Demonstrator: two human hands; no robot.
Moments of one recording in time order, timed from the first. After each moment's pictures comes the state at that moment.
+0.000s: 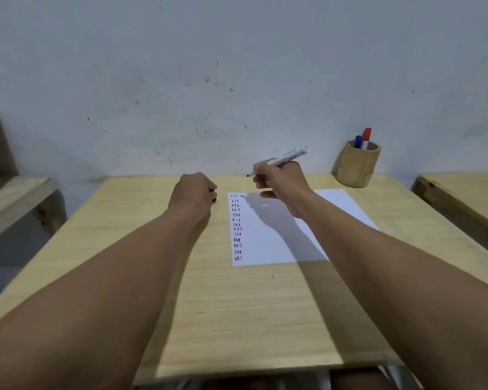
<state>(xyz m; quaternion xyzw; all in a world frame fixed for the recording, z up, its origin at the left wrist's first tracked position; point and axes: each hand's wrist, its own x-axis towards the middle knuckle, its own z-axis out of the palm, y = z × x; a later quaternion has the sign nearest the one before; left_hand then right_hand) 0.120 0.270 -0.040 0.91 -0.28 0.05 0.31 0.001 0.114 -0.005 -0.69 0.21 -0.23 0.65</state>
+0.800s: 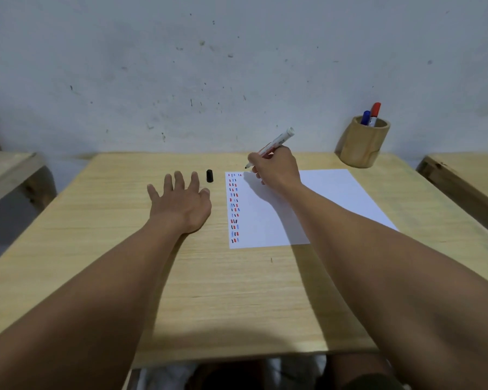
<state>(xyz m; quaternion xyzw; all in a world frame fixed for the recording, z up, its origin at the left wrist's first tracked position) 0.098 0.296 -0.074 0.96 -0.25 -0.05 0.07 0.033 0.102 -0.045 -0.78 0.28 -0.26 0.49</state>
